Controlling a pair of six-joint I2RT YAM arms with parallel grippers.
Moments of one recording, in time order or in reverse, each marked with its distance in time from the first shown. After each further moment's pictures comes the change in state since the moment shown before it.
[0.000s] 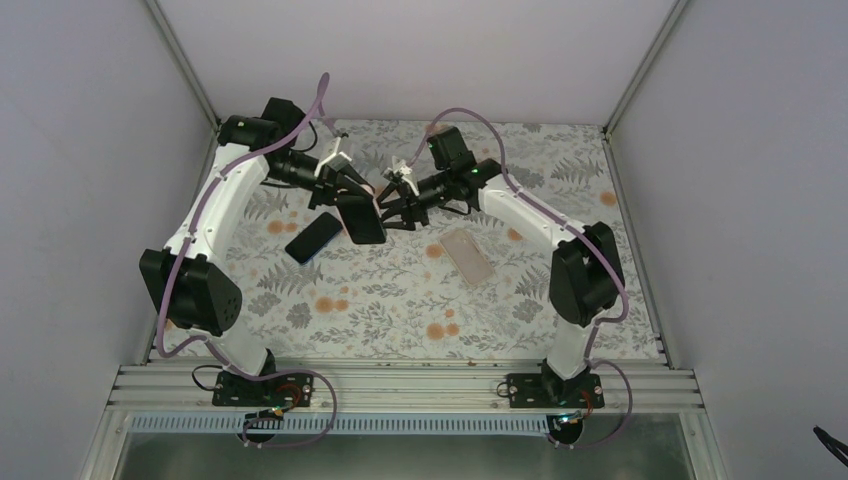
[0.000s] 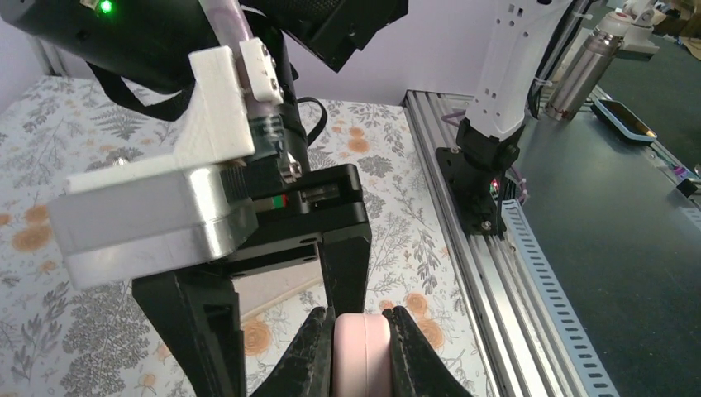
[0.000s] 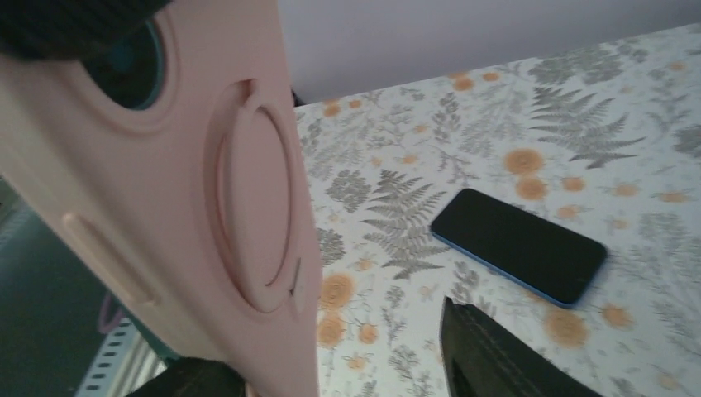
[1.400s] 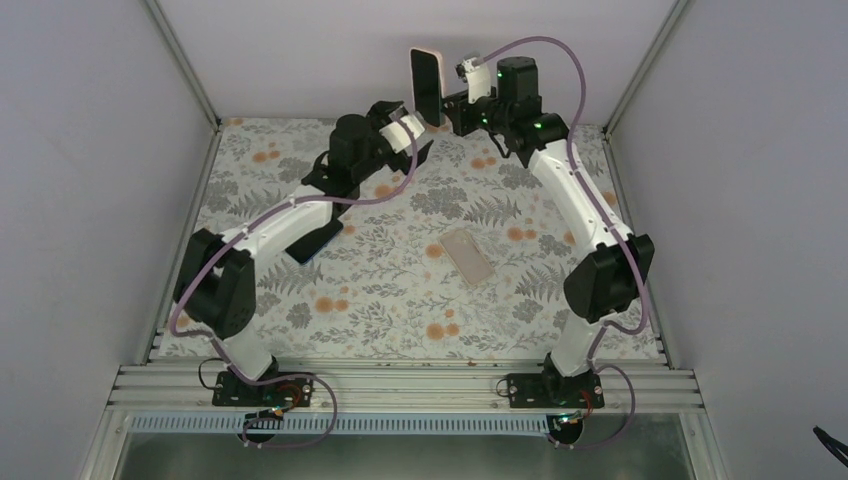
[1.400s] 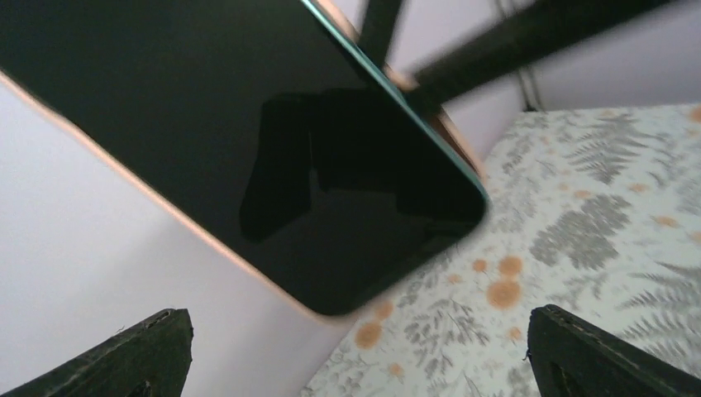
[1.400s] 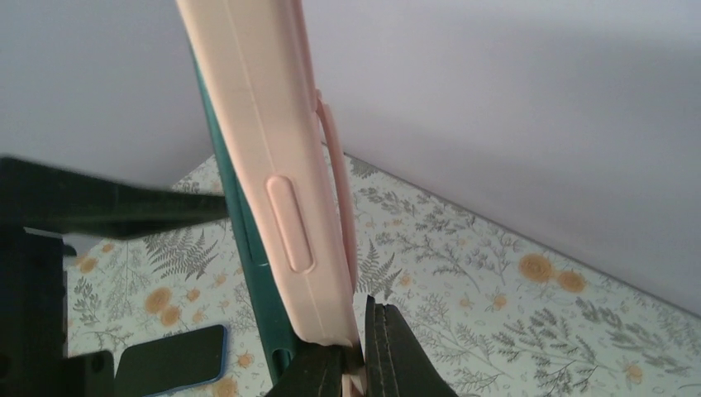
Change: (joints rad) left arm -0.323 0.002 -0.436 1.647 -1.069 -0.631; right arm -0.243 -0.032 0.340 0.016 0.624 0.463
